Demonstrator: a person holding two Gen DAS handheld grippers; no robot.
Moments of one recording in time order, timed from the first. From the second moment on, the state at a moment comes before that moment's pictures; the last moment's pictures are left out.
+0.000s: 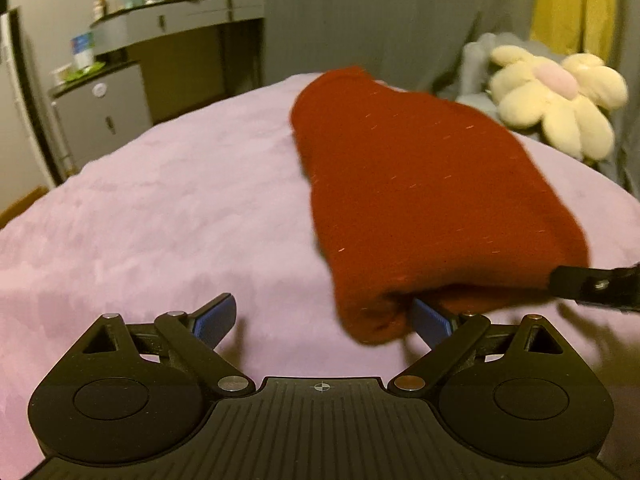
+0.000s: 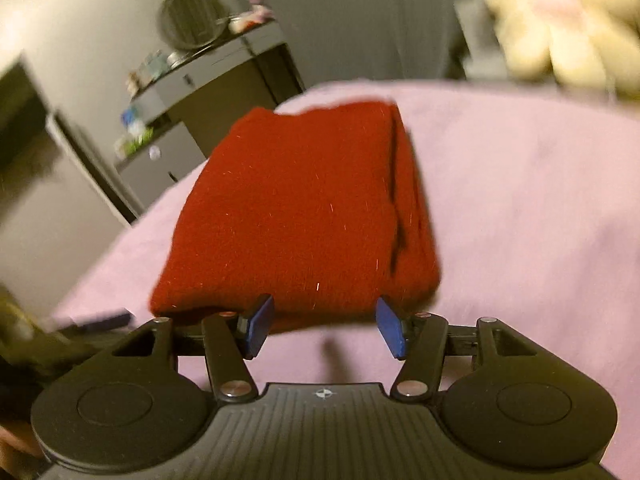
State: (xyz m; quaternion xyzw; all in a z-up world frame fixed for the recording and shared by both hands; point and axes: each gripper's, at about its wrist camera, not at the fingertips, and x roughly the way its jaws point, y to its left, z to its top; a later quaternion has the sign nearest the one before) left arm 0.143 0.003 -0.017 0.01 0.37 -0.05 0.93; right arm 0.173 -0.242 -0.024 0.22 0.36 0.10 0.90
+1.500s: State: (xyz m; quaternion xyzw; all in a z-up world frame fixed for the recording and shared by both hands) left arm 0.167 0.041 -0.027 -0.13 0.39 -0.09 0.91; right arm 0.188 -0.183 -0.035 -0.03 0.30 0.02 0.95
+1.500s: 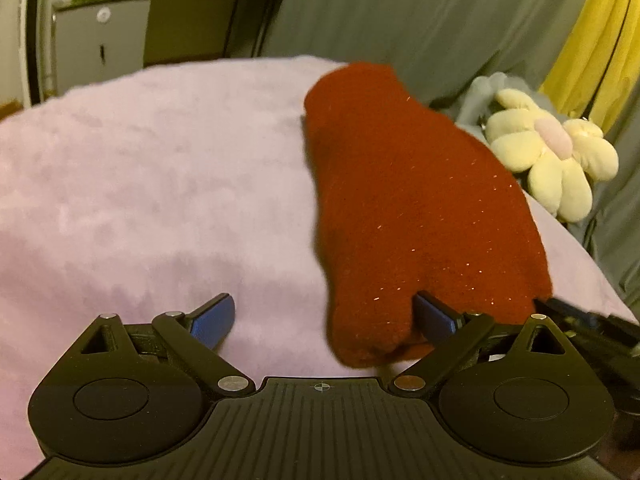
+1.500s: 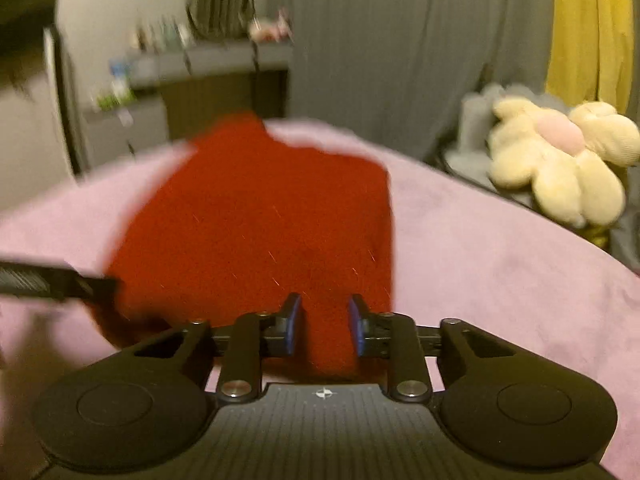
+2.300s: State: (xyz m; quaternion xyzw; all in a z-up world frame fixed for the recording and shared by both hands) left arm 0.093 0.001 0.012 0.00 0.42 -0.06 0.91; right arm 0.140 -0.200 -0.021 0.01 0.41 0.03 0.91
